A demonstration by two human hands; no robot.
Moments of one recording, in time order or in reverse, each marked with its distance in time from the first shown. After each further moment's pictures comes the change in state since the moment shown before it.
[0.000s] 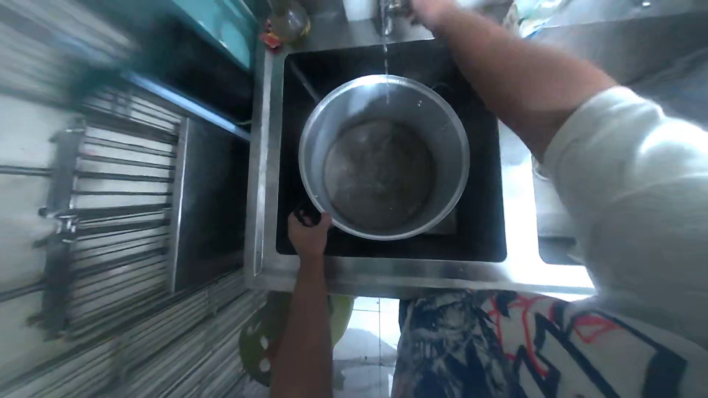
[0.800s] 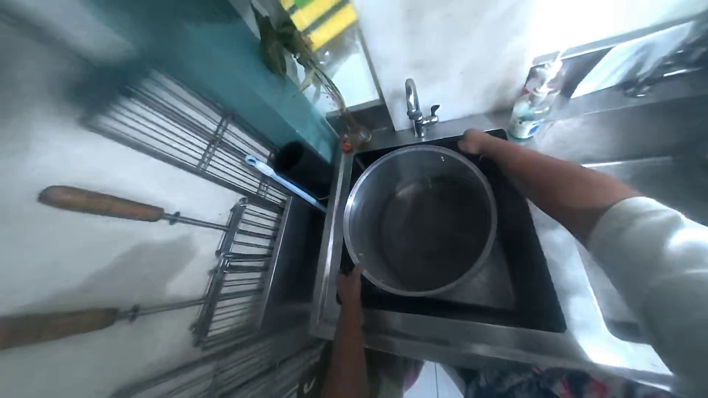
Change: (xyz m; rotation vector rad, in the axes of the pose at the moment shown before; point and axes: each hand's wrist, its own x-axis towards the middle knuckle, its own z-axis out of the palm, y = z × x) left_hand 0.013 0.002 -0.030 -0.203 0.001 -0.187; right_hand -0.047 0.054 -0.019 -0.386 -0.251 0.305
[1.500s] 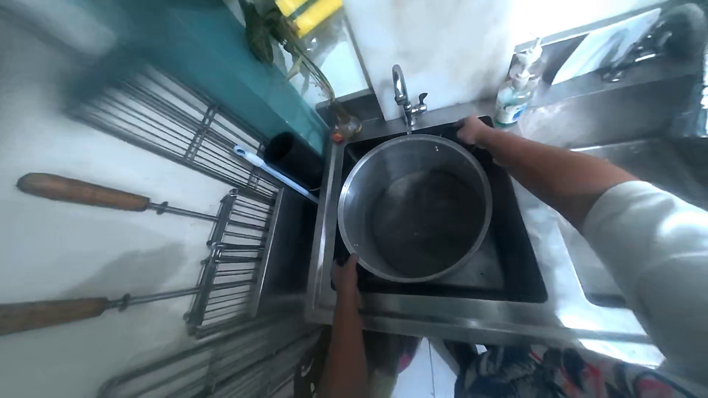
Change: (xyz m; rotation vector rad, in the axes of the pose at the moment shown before) left_hand -0.013 -0.005 0.002 -0.130 0.018 0.002; right_hand -0.047 0.011 -0.005 0.282 0.102 -0.050
